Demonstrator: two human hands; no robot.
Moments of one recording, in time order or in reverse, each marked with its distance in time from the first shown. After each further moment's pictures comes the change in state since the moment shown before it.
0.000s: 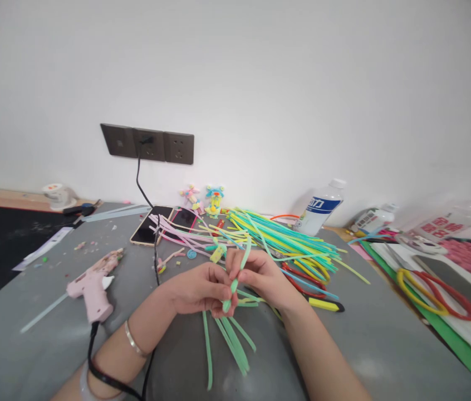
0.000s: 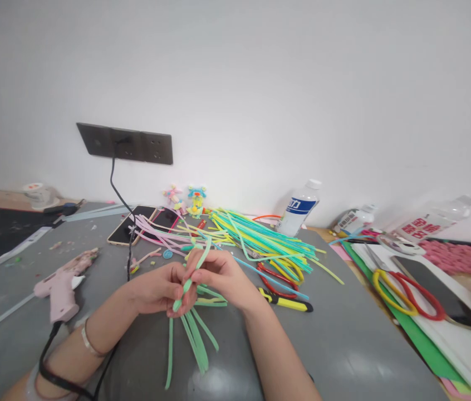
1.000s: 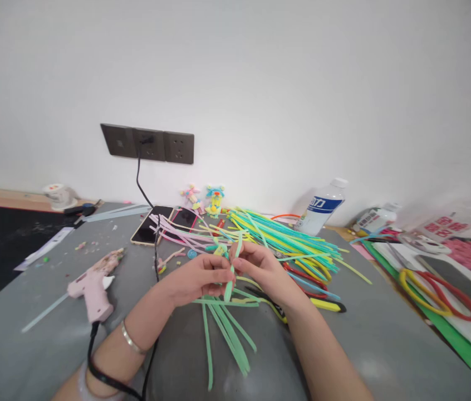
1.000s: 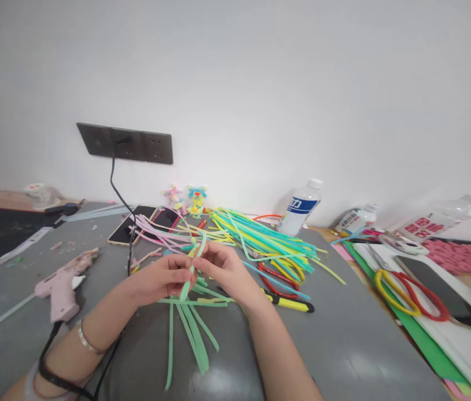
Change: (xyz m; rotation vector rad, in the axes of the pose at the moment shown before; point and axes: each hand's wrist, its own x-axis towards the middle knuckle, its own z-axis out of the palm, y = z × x) left_hand 0.001 0.002 -0.011 0.053 0.214 0.051; right_hand 0.003 -0.007 0.002 -0.057 0.146 0.148
